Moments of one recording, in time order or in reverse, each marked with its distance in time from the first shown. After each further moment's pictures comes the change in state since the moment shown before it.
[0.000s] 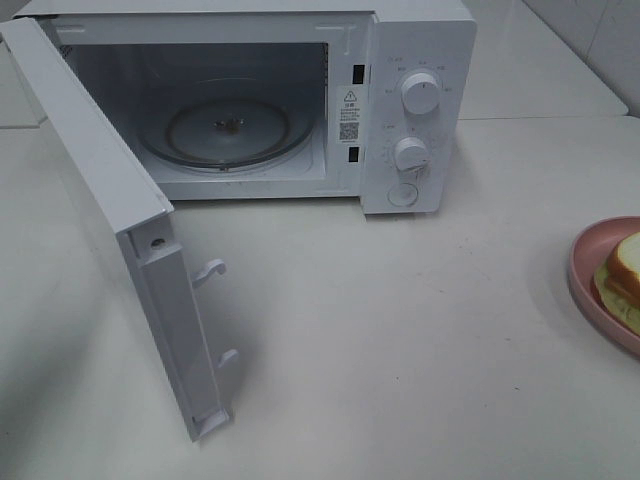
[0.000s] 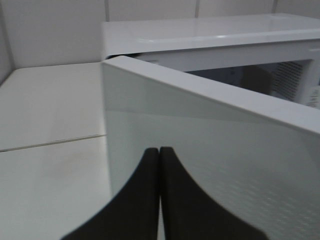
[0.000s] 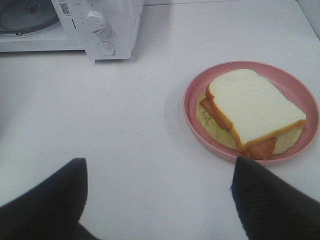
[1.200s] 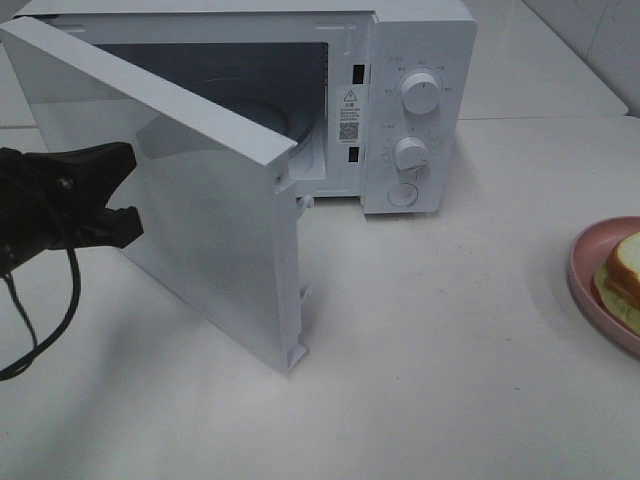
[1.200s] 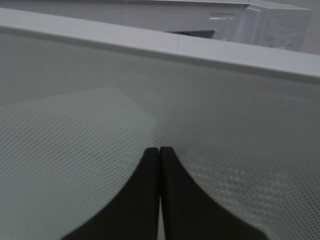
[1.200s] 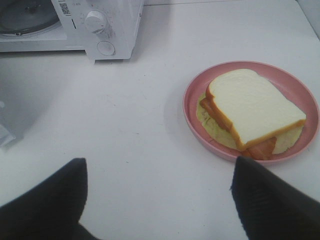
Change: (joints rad) left arm -0.360 0.630 -0.151 -0.184 -0.444 0.050; right arm 0.000 0.000 0.000 0.000 0.000 0.000
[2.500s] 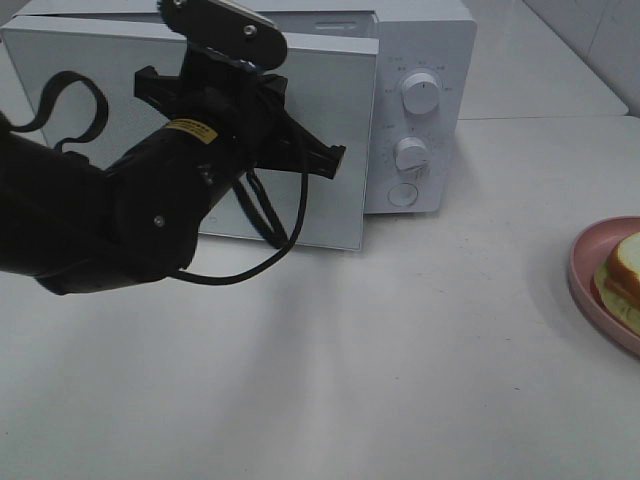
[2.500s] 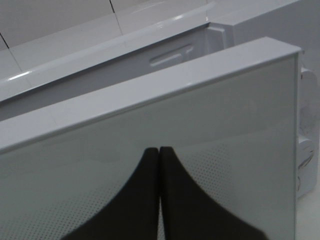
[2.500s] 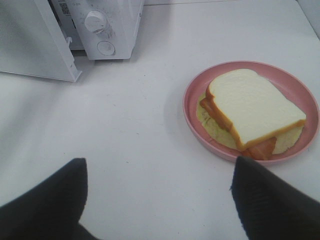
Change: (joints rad) left arm -0.406 0.295 -0.604 -0.799 0.199 0.878; right arm 0.000 0.000 0.000 0.000 0.000 0.000
